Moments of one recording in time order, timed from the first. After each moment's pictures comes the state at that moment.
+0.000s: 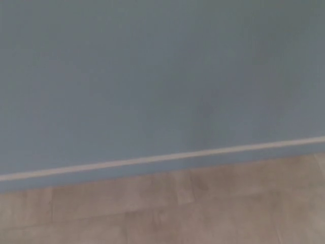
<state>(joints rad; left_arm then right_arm) 0.47 0.33 0.19 1.32 0.06 -0.36 0.02 0.28 -0.43 -0.05 1.31 -0.18 -0.31 -0.18</state>
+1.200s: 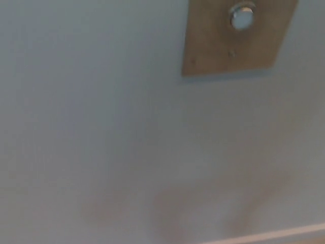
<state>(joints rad) 0.47 0.32 0.18 1.32 0.06 -0.37 0.02 0.27 -0.44 -0.02 1.31 -0.19 -0.31 -0.18</state>
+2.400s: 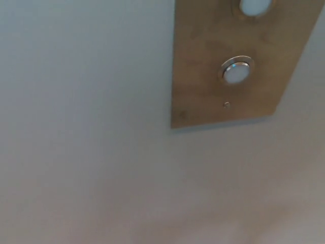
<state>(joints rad) 0.47 0.32 0.17 1.32 0.07 -0.37 0.03 0.26 -0.44 -0.02 1.31 -0.19 -0.32 -0.18</state>
